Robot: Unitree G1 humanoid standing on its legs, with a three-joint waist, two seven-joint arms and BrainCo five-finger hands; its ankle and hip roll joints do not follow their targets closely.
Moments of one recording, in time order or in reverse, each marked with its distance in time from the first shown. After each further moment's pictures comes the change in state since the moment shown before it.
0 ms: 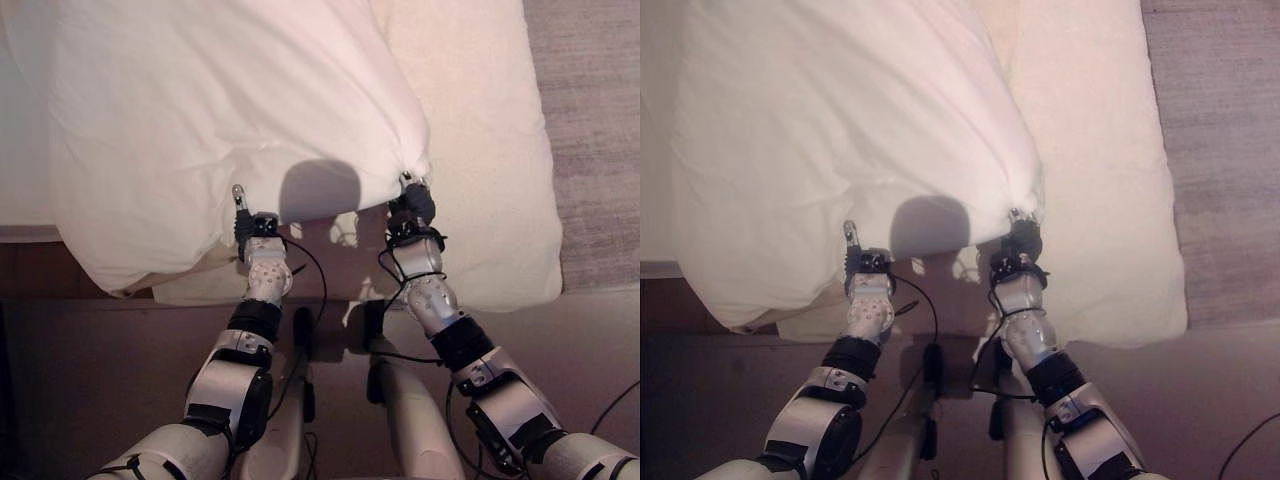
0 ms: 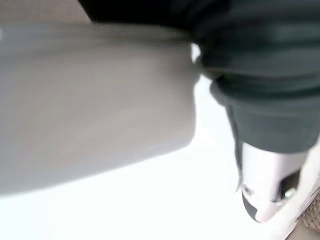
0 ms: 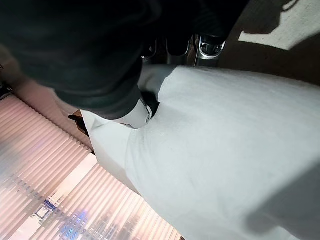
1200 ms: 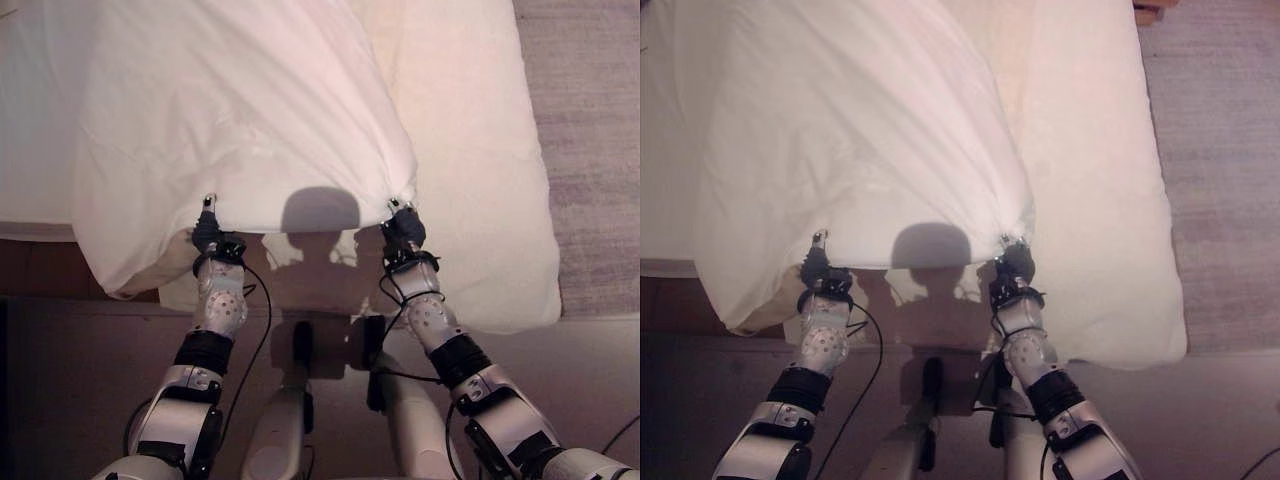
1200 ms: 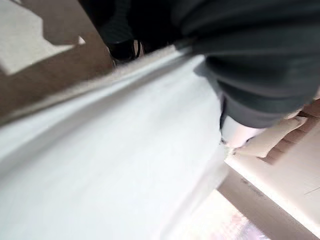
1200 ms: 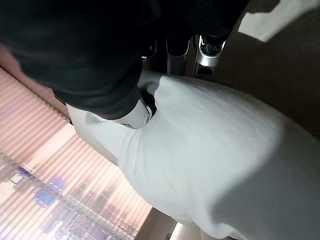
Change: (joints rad) left arm 0.234 0.214 -0.096 -0.207 0.192 0.096 -0.297; right arm 0.136 0.038 -0.037 0.121 -0.039 0.072 0.228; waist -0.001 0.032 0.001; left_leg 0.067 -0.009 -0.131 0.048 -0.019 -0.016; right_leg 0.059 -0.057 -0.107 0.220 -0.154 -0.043
